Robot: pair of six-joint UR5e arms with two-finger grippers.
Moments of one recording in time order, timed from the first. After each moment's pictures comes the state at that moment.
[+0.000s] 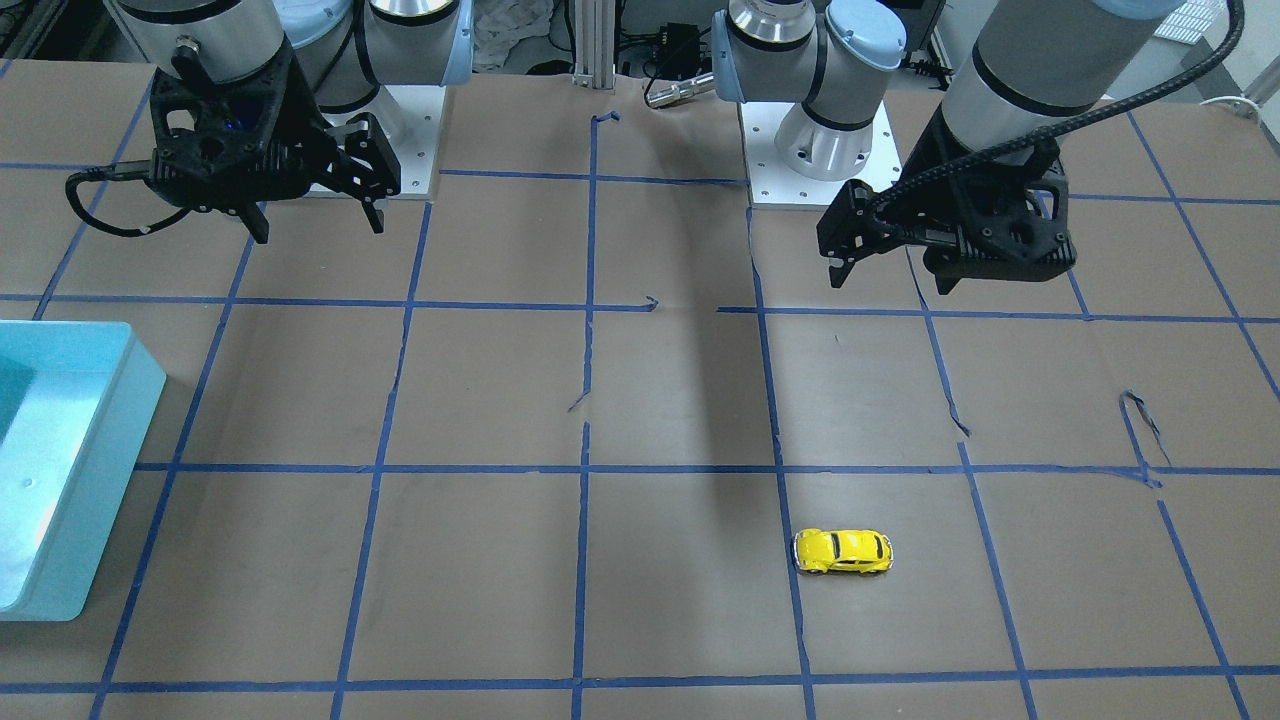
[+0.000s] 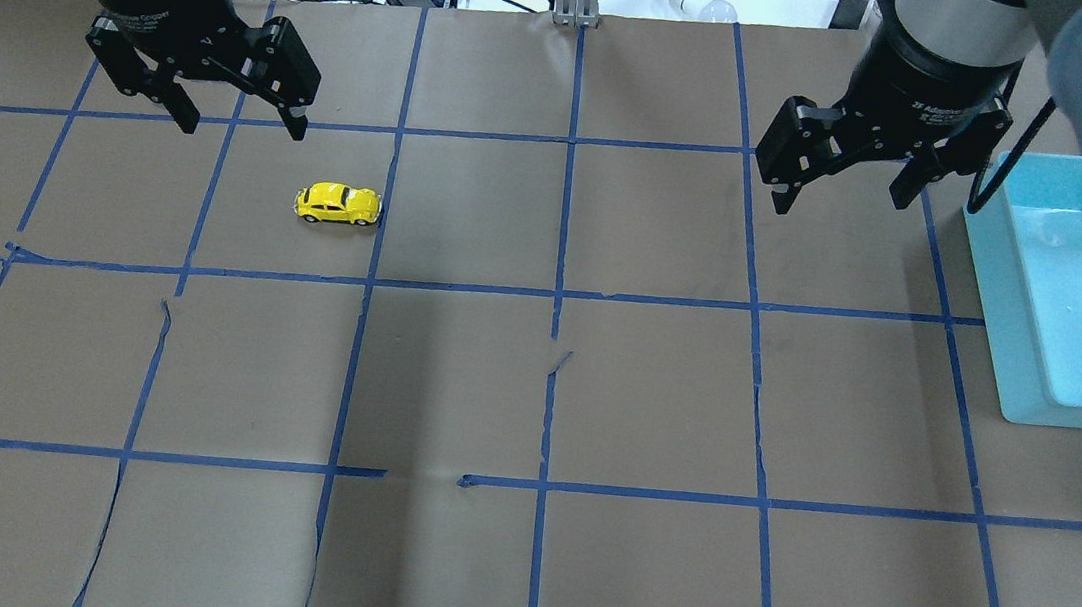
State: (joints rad) left arm -1.54 -1.64 -1.46 -1.65 1.55 0.06; right arm 1.61 -1.58 1.53 -1.51 -1.56 -0.09
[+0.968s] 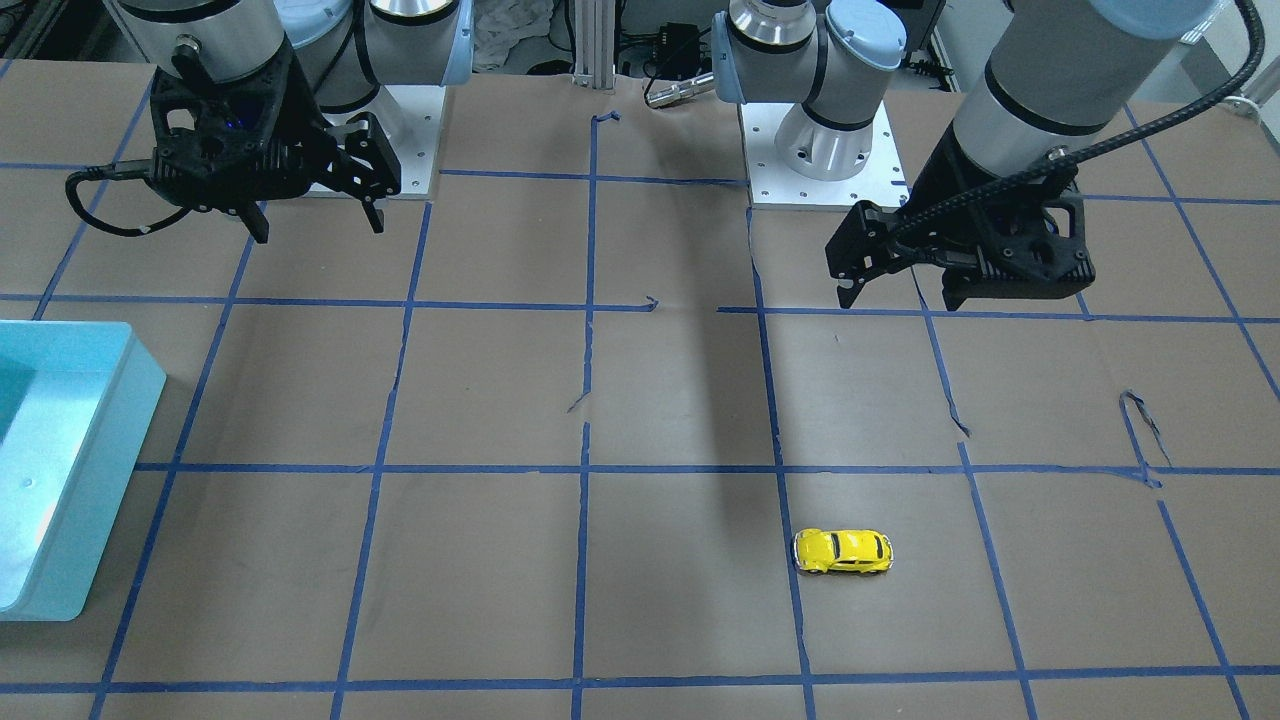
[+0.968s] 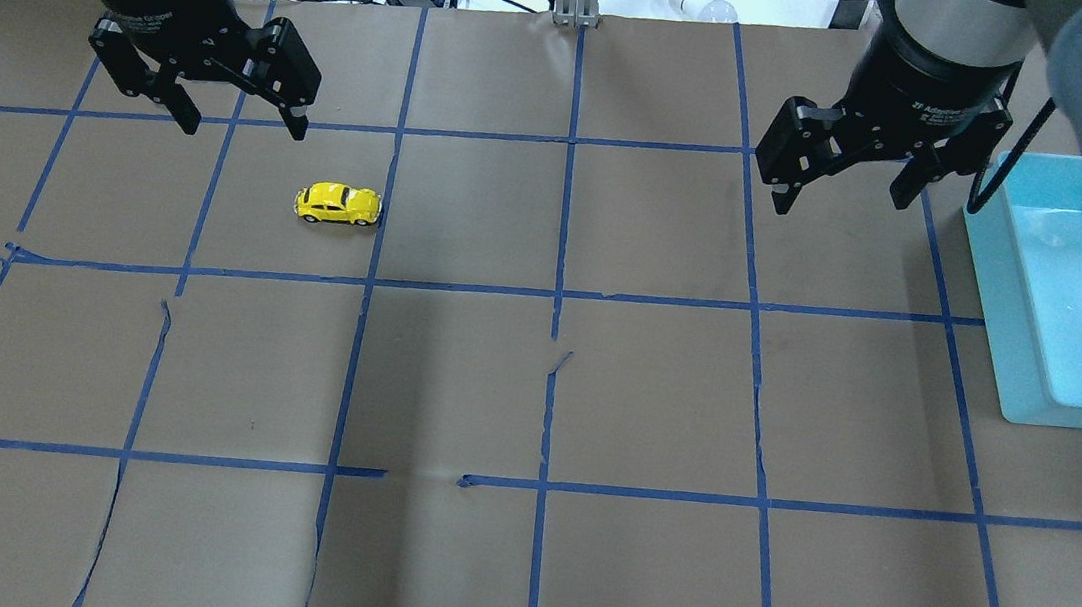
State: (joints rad) left arm -1.52 -1.66 -1.45 -1.60 1.54 -0.01; right arm 1.62 -1.58 1.53 -1.52 -1.56 -0.09
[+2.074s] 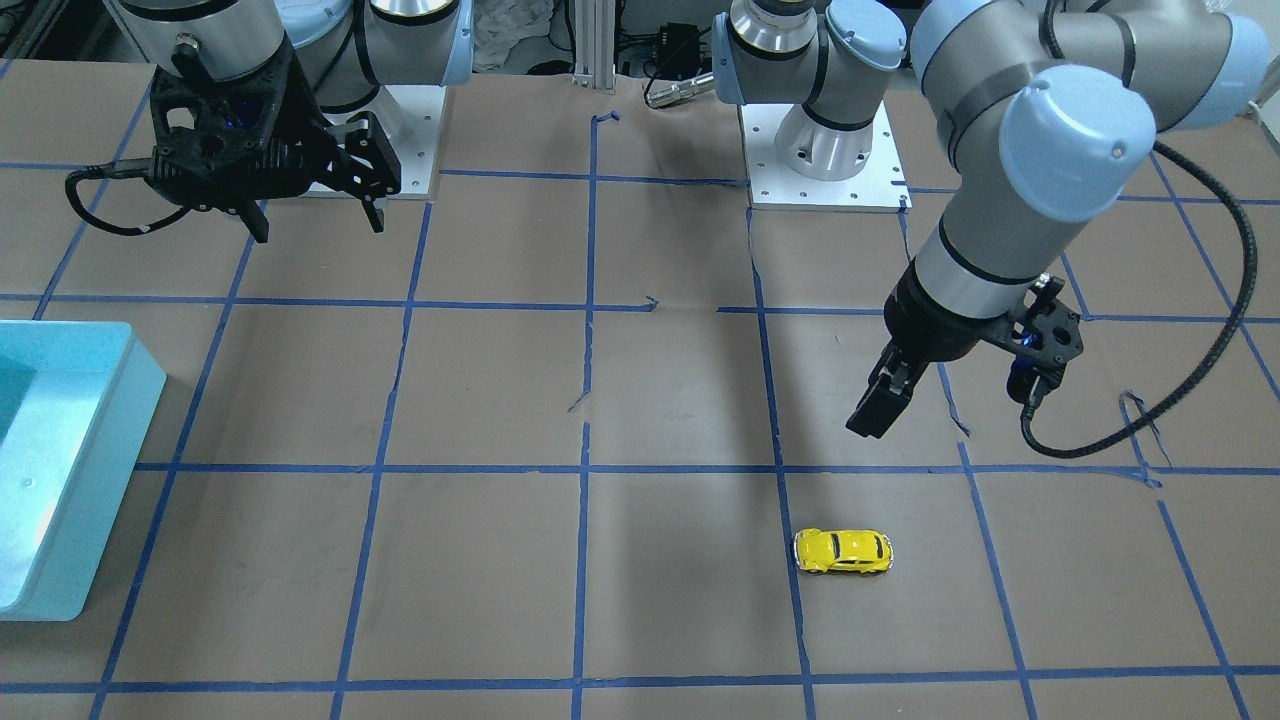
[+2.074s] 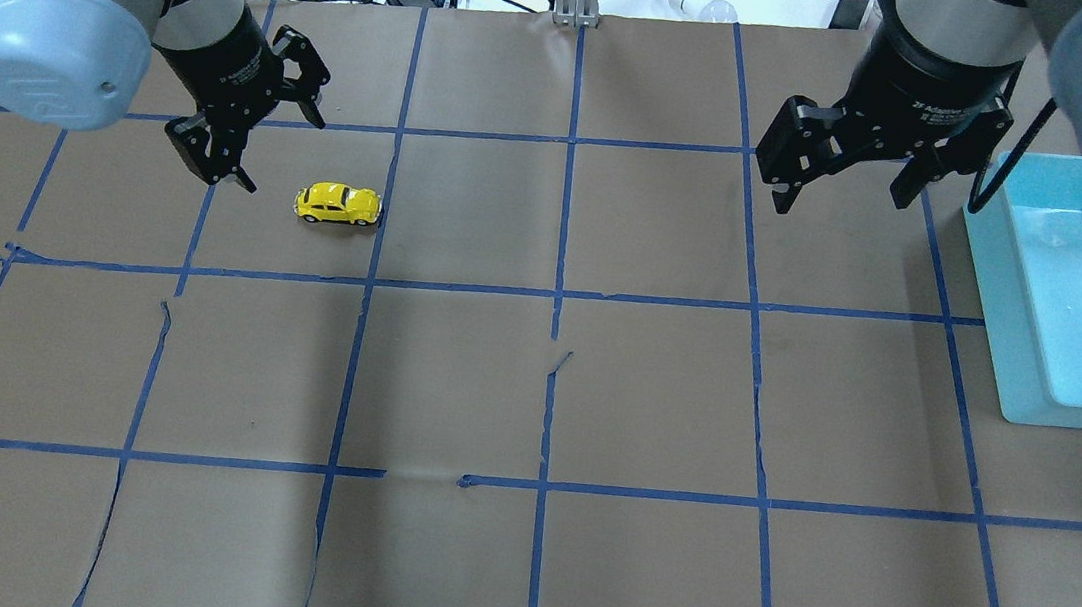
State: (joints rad) left arm -1.51 -1.76 -1.63 -1.30 1.54 -1.01; right arm 1.62 -1.58 1.53 -1.52 -1.56 -0.09
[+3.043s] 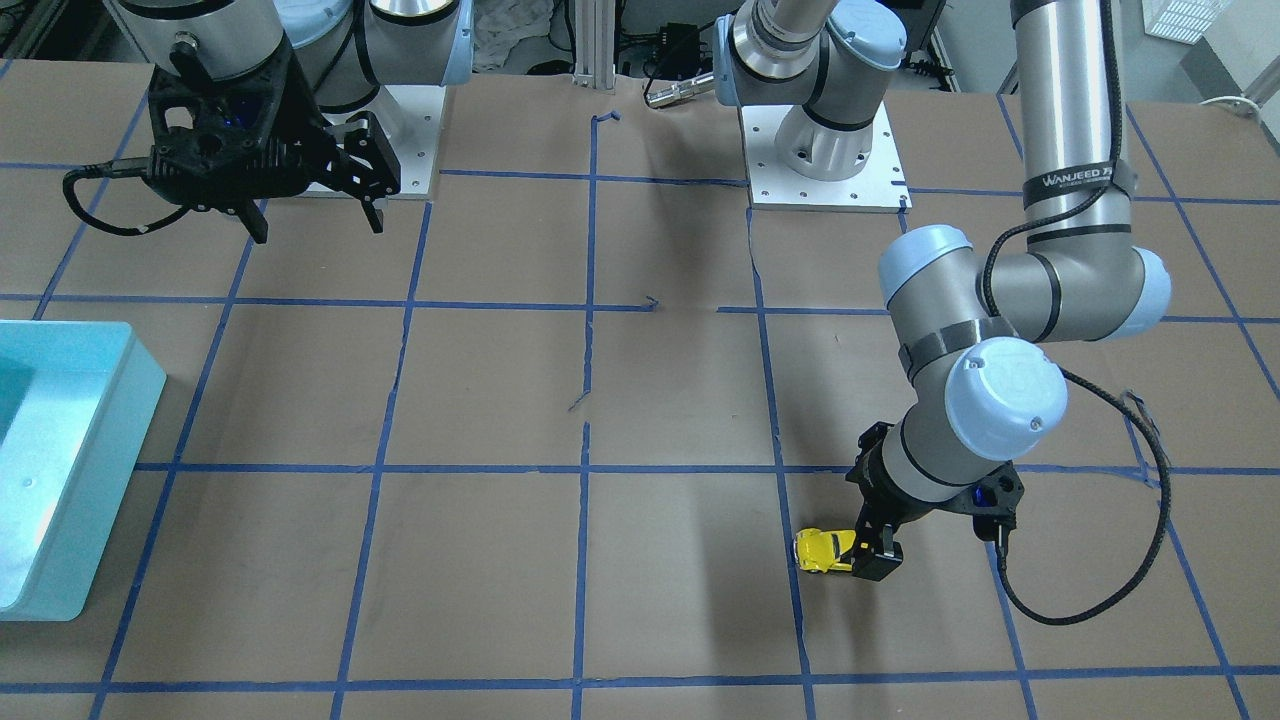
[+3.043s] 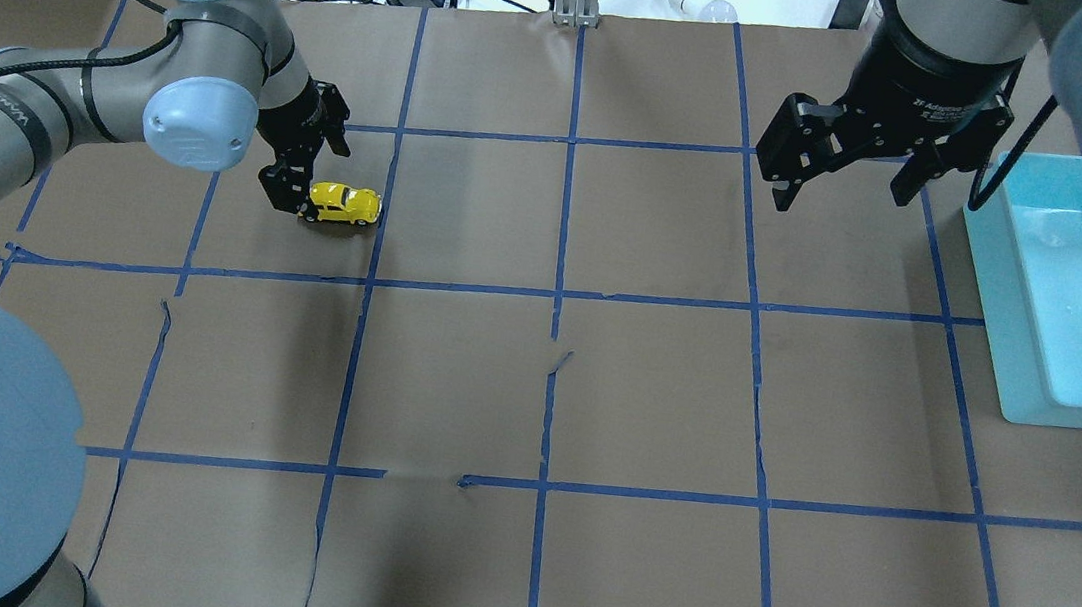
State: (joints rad) left arm -1.48 -2.06 -1.62 -1.05 1.54 -1.28; right arm 1.62 -1.58 1.53 -1.53 -1.55 -0.09
